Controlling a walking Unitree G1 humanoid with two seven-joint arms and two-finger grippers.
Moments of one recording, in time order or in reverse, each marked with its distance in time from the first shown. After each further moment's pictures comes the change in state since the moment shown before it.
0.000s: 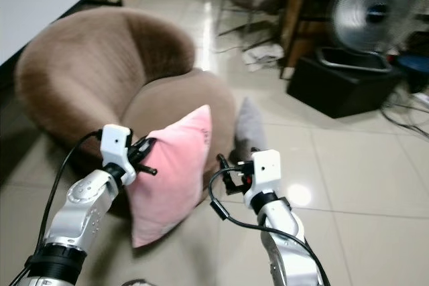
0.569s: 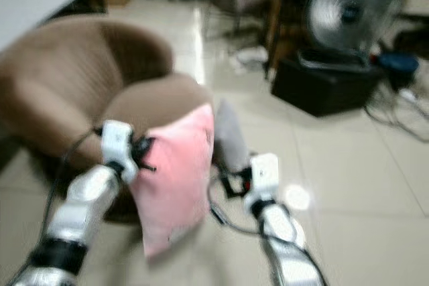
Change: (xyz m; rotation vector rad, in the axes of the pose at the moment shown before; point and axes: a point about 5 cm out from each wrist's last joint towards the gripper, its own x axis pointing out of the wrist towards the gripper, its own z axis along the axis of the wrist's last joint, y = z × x) left arm 0.012 -0.012 -0.002 0.026 0.028 -0.042; right arm -0.011 -0.006 -0.012 -0.004 0.045 -0.029
